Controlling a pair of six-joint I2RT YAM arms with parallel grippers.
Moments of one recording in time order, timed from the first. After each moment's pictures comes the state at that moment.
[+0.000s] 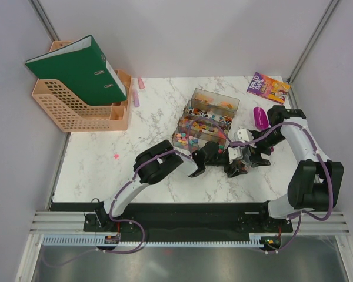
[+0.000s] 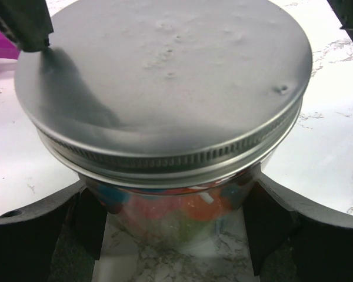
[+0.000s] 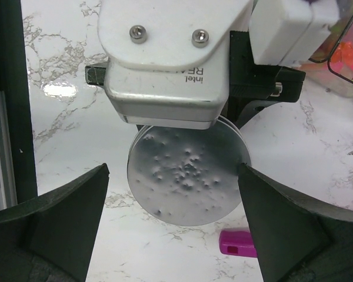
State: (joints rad) left arm -1.01 2.48 1.35 0.95 0.51 0.14; right arm -0.06 1.49 1.18 -1.33 -0.58 -1.73
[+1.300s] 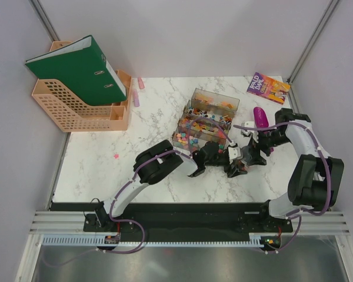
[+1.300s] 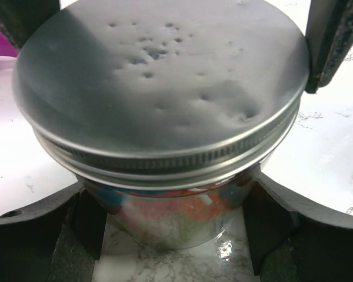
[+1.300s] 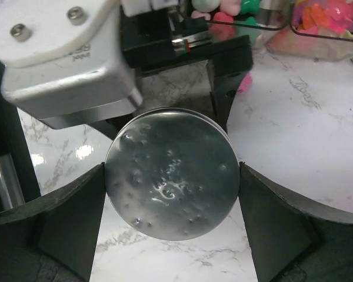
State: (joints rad) left arm -1.01 2.48 1.35 0.94 0.51 0.14; right arm -0.16 1.53 1.11 -1.20 -0.70 -1.53
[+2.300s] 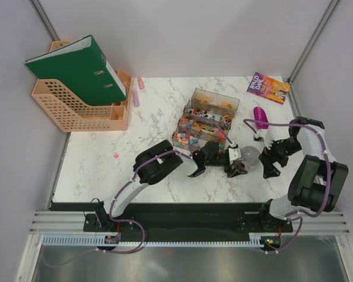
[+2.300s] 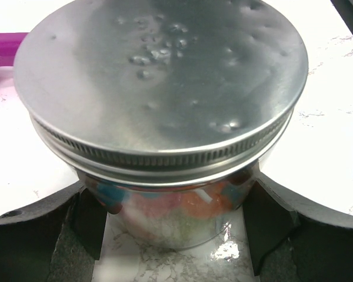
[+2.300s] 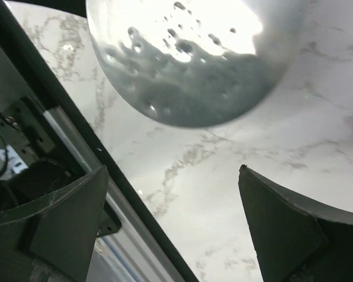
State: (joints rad) left arm -1.01 2.47 1.35 0.94 0.51 0.18; right arm -0.33 1.51 1.04 -1.30 -0.48 -1.28
